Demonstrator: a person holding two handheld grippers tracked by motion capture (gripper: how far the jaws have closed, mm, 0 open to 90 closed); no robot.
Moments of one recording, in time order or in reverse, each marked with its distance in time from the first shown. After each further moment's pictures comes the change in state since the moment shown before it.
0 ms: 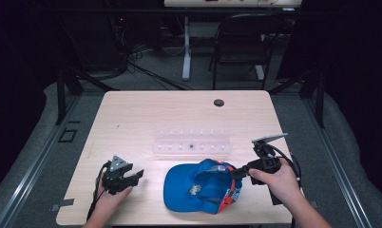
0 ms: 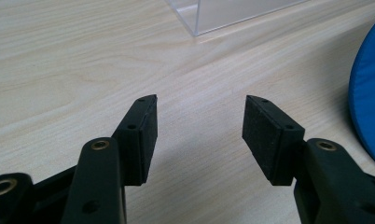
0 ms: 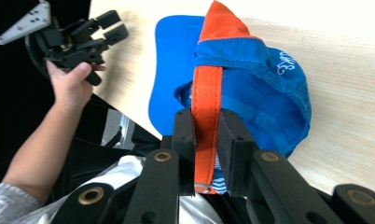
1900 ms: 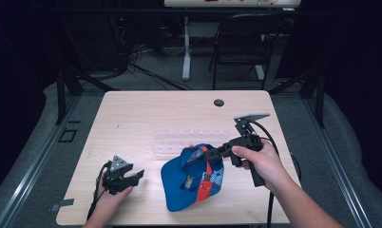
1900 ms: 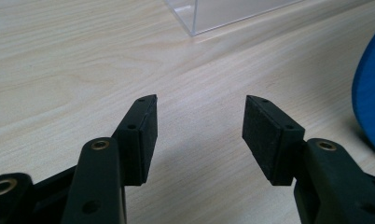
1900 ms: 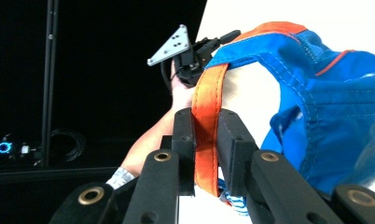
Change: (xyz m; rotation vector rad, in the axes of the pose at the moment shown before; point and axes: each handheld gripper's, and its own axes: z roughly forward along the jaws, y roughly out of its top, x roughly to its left) left arm -0.001 0.000 0.001 -0.001 -0.006 0.006; right arm 0.072 0.040 -0.002 0.024 0.344 -0.021
